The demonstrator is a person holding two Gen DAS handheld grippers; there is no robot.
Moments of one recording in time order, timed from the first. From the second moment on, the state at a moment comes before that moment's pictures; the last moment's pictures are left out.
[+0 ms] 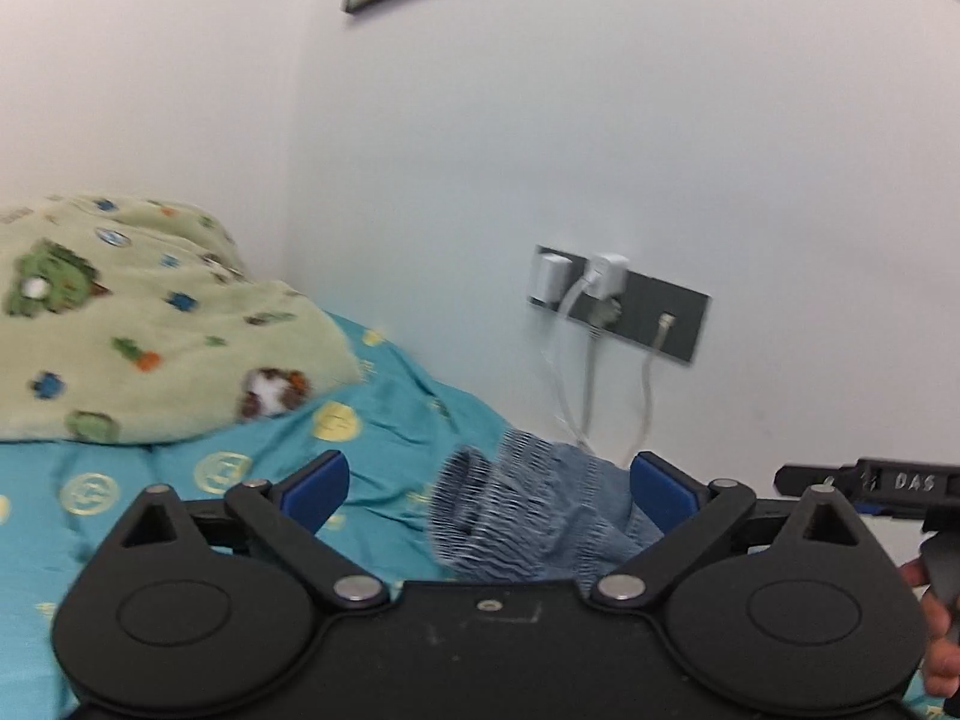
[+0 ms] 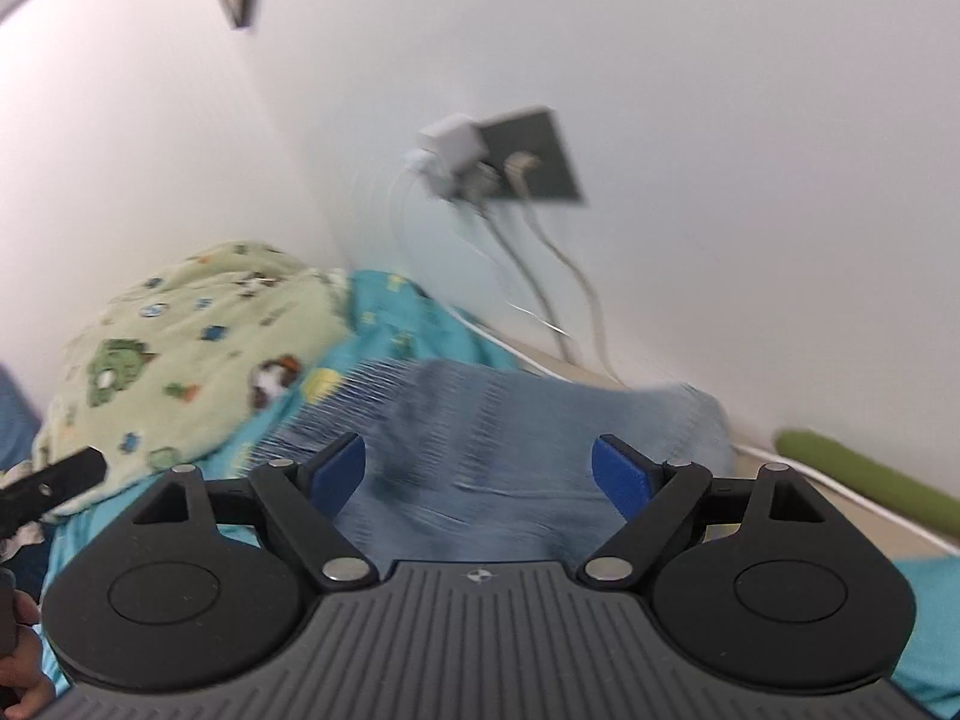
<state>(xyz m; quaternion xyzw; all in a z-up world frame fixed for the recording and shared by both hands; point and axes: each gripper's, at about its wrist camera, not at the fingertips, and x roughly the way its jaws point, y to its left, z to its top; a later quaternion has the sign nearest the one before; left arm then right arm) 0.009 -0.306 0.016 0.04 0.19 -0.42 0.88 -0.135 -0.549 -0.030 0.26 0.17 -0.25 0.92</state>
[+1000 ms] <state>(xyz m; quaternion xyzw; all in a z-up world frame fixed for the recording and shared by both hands) 0.007 -0.043 0.070 0.00 0.16 -0.16 0.97 0.015 -0.302 0.059 0.12 0.17 0.03 0.98</state>
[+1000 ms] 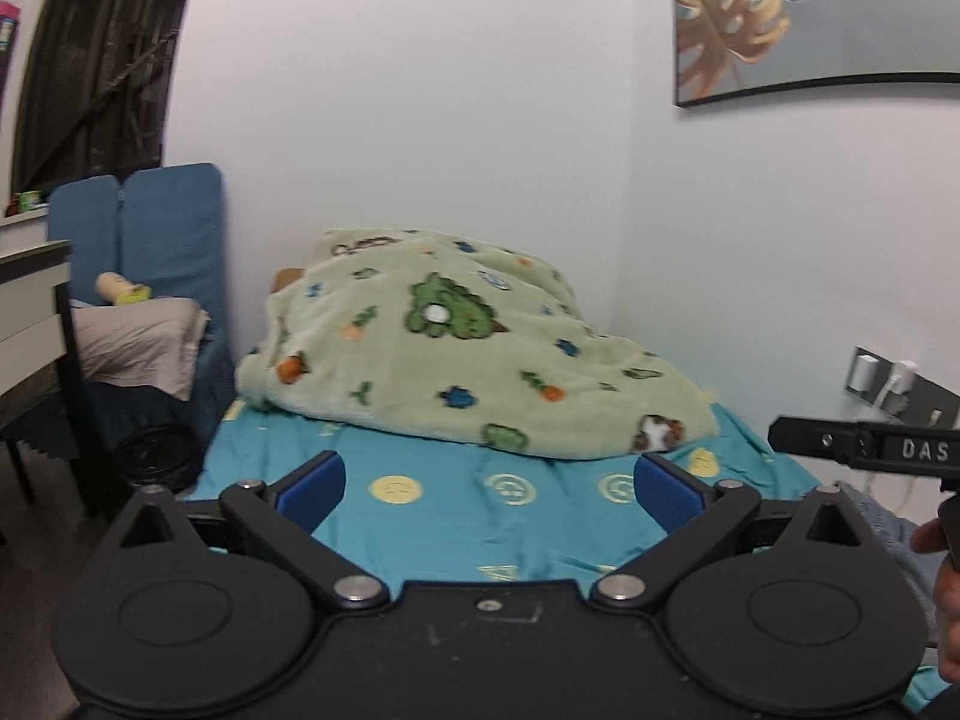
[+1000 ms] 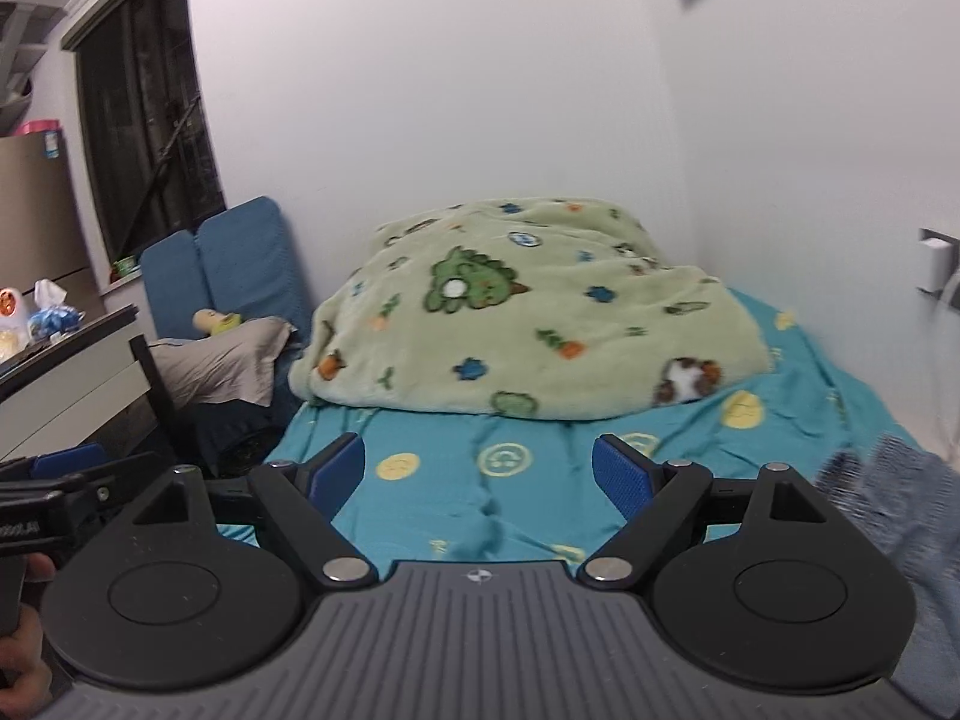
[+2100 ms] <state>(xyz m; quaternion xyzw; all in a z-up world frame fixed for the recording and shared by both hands) 0.048 -0.005 -0.002 0.00 0.21 -0.08 0.97 0.066 -0.271 -0.007 0.08 0.19 0.02 0.98</state>
